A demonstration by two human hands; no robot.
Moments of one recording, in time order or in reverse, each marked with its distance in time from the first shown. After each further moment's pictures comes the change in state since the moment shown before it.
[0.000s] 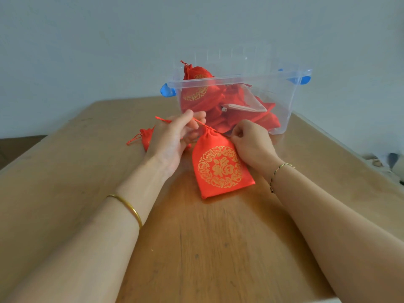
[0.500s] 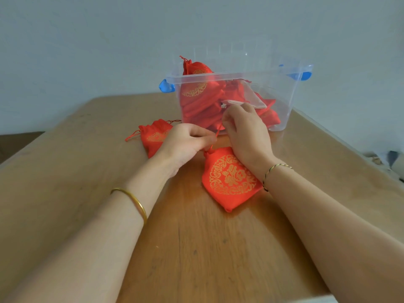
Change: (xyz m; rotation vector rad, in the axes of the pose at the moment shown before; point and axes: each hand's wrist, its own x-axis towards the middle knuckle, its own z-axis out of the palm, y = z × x) left_hand -0.005 -0.011 0.006 0.597 -0.095 -0.054; right_hand -0.007 -0.011 -0.001 -0.078 0.163 -0.312
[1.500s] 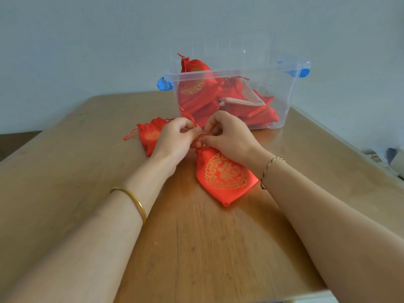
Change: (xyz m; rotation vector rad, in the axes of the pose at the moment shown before) left_hand 0.004 -0.009 -0.001 -0.082 0.125 0.020; right_hand 0.001 -0.011 0.009 0.334 -0.302 0.112
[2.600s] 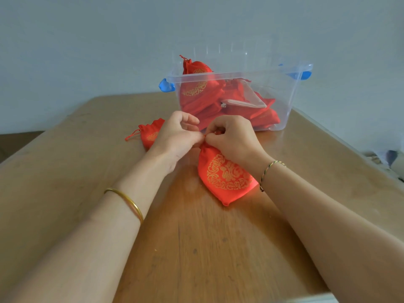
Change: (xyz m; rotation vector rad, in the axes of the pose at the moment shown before) left_hand -0.002 0.013 -0.004 -0.011 0.024 -0.075; right_hand -0.004 -0.008 -0.001 -0.123 0.108 -0.068
